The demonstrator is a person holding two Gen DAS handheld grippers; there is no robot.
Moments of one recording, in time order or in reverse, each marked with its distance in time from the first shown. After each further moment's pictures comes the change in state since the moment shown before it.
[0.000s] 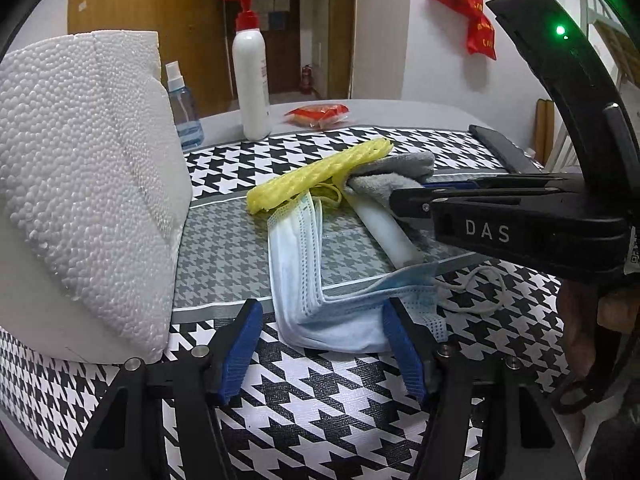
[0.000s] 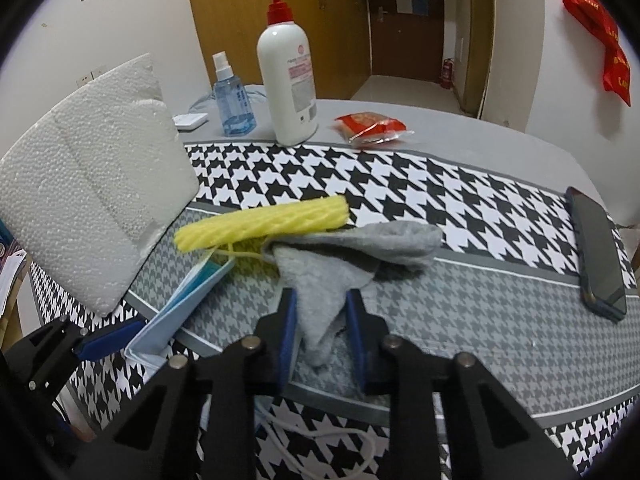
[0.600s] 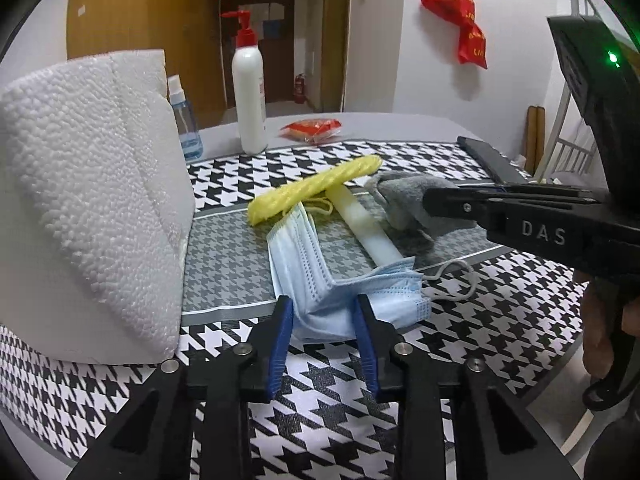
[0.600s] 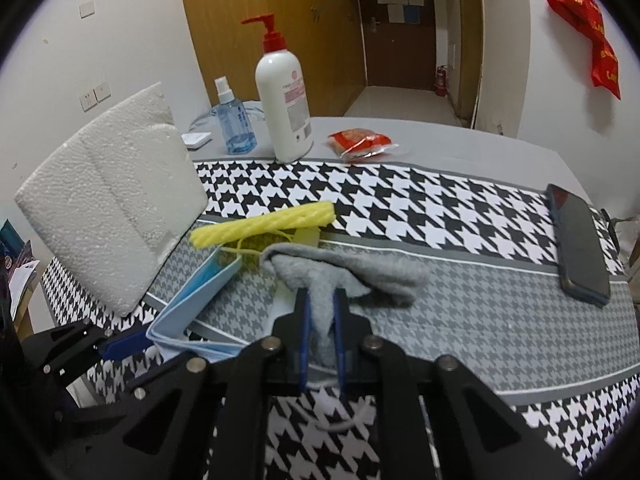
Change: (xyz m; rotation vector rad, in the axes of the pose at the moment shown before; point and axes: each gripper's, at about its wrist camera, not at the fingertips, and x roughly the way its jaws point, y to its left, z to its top) left arm -0.024 0.002 -0.001 0.008 -0.043 -0.035; right arm -0.040 -0.005 -0.010 0.034 -0.062 0.006
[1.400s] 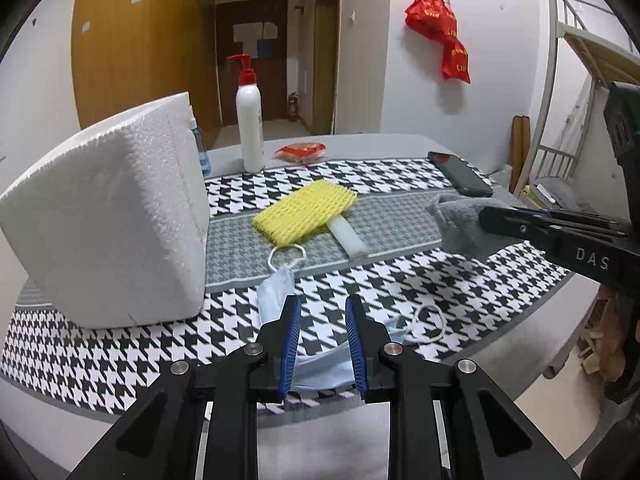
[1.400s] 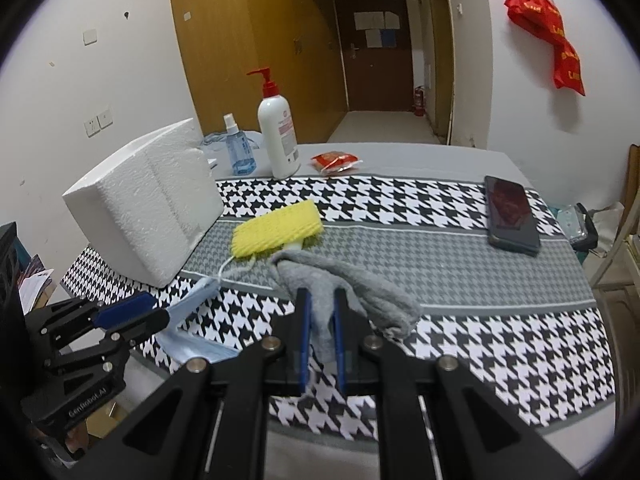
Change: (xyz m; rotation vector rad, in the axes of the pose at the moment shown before) left arm -0.062 -0.011 -0.023 0.013 -0.055 -0.015; right arm -0.092 0.001 -0.048 0.047 -0.100 -0.047
